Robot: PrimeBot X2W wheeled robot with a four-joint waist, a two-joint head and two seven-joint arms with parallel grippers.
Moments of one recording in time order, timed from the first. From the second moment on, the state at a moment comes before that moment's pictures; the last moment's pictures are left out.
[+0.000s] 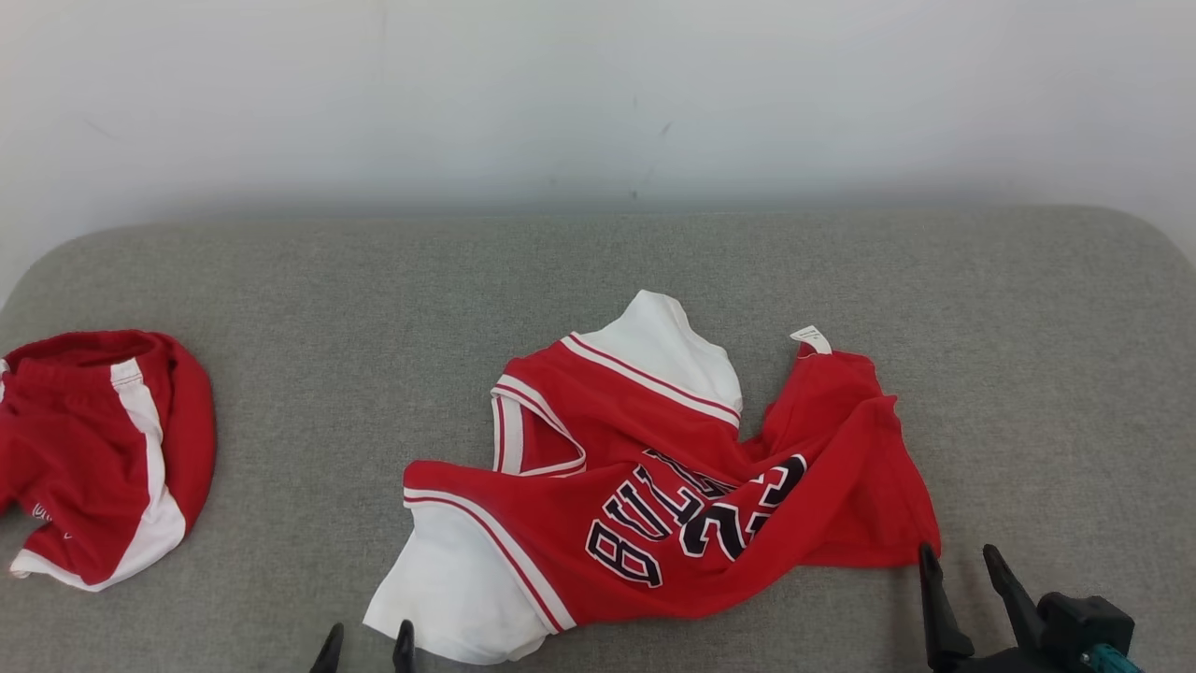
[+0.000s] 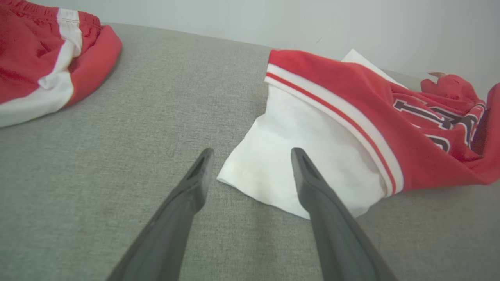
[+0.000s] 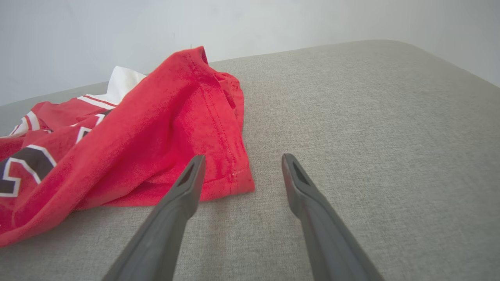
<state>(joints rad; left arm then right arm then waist) 0.06 0.05 -0.07 0.33 -0.24 -0.13 -0.26 -0.07 -0.14 -0.02 0.49 0.26 0.13 -0.26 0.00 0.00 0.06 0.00</state>
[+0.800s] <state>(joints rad) -0.12 0.13 -0.19 0.60 -0.36 -0.13 -0.26 -0.22 -0.16 0.06 0.68 0.23 0.13 -0.26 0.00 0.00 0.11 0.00</state>
